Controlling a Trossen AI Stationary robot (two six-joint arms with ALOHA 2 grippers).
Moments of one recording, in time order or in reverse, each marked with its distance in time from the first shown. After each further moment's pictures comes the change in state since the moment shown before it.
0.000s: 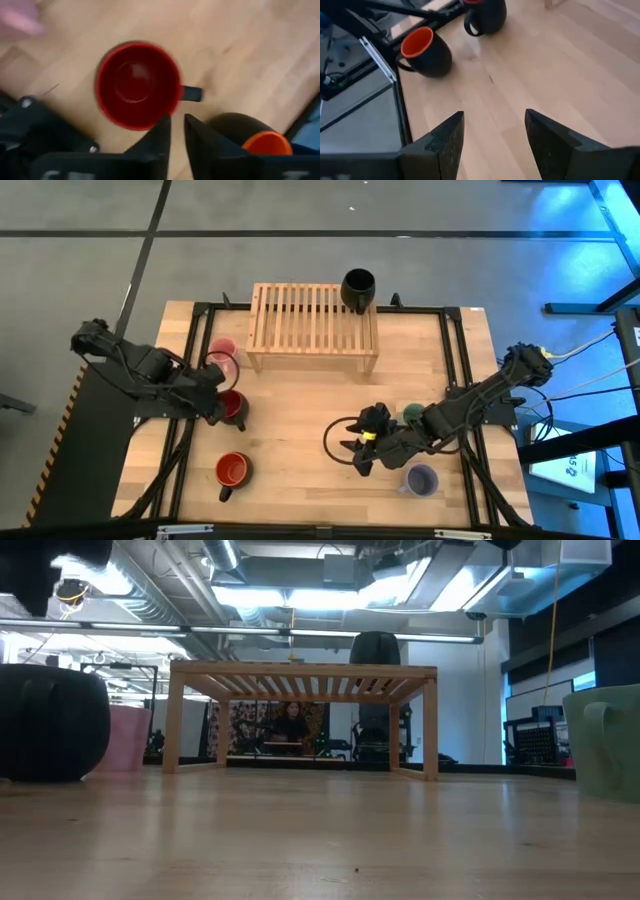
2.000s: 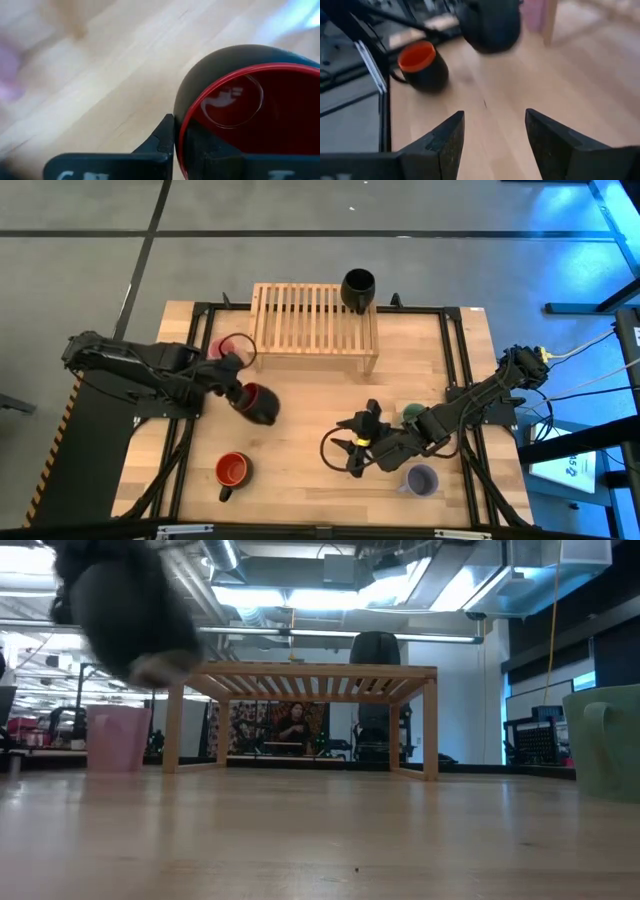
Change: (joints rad) left arm 0.292 0.042 -0.067 0.327 -0.002 0.210; right arm -0.002 0.039 0.000 0.158 0.127 -0.253
